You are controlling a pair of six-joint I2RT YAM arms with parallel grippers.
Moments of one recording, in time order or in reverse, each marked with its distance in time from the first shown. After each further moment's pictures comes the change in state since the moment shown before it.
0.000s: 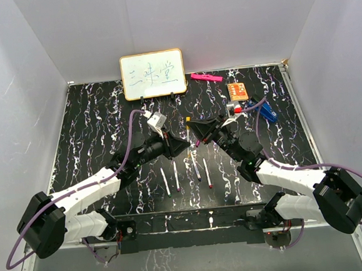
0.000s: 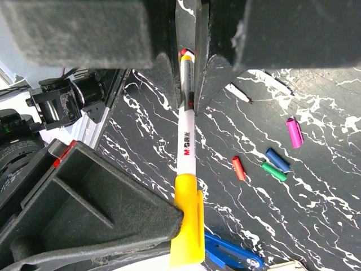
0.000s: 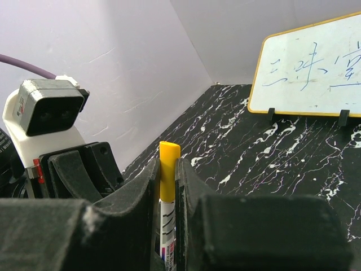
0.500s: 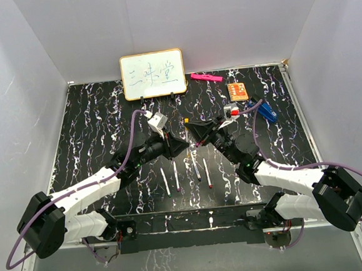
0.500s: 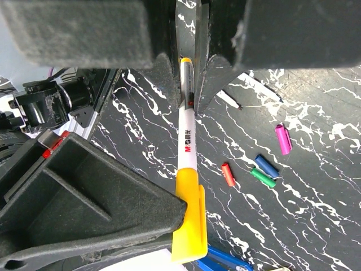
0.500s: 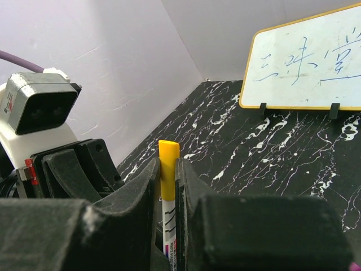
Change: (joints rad) left arm -0.001 0.000 0.011 -0.042 -0.020 0.040; right arm 0.050 0.016 0.000 -0.015 0.082 -0.031
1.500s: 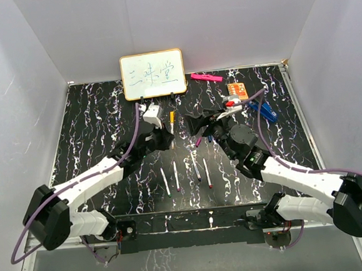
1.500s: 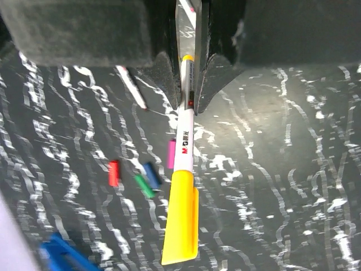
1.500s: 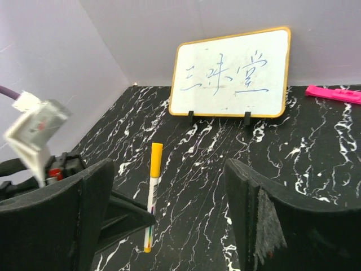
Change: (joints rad) left arm 0.029 0.055 0.121 -0.314 -0.332 0.031; right arm 0.056 -0.081 0.202 -0.387 0.294 -0.199
